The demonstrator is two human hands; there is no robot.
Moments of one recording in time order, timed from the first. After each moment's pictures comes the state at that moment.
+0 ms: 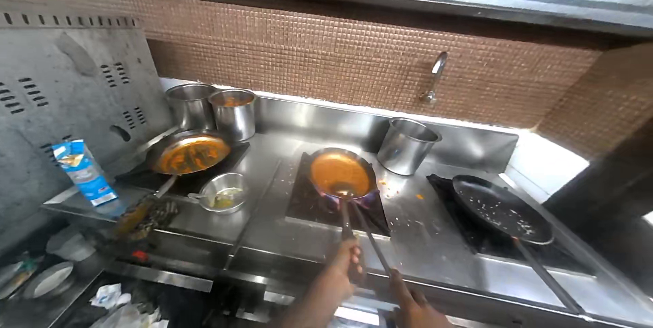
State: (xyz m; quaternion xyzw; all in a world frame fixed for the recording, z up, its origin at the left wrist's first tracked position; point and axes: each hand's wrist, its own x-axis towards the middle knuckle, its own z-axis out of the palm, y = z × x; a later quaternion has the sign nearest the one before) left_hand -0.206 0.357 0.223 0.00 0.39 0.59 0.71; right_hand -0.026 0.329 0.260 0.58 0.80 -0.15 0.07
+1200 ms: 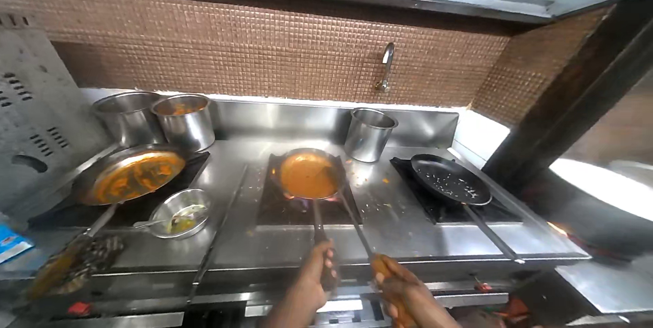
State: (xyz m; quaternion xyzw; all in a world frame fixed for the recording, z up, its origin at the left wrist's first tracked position) left_hand -0.207 0.343 0.223 0.00 0.39 0.56 0.73; right_hand 0.009 0.345 0.263 0.48 0.48 -0.69 -0.24
